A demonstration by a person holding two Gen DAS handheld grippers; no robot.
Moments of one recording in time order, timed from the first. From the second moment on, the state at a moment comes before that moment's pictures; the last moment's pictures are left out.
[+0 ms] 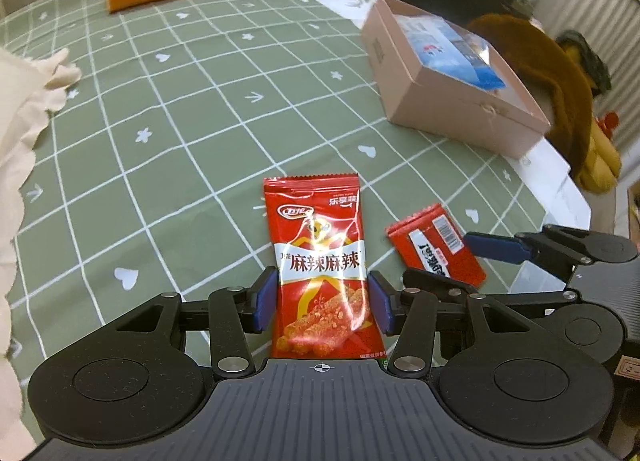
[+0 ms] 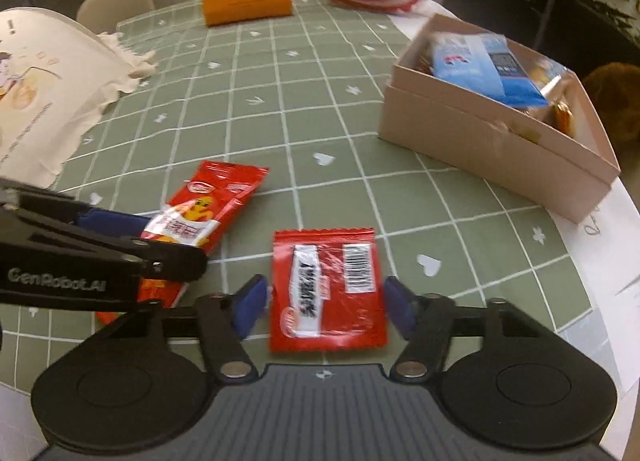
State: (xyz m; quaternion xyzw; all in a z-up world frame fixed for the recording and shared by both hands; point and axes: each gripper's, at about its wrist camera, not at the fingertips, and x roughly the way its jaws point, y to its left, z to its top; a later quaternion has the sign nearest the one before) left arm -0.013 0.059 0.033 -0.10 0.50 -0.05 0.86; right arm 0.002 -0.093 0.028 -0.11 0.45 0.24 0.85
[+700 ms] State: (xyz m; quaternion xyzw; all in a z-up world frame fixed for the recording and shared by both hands) left arm -0.034 0.040 0.027 -0.01 0.46 -0.09 0.88; right arm -0.017 -0.138 0.030 -0.04 0.47 0.11 0.87
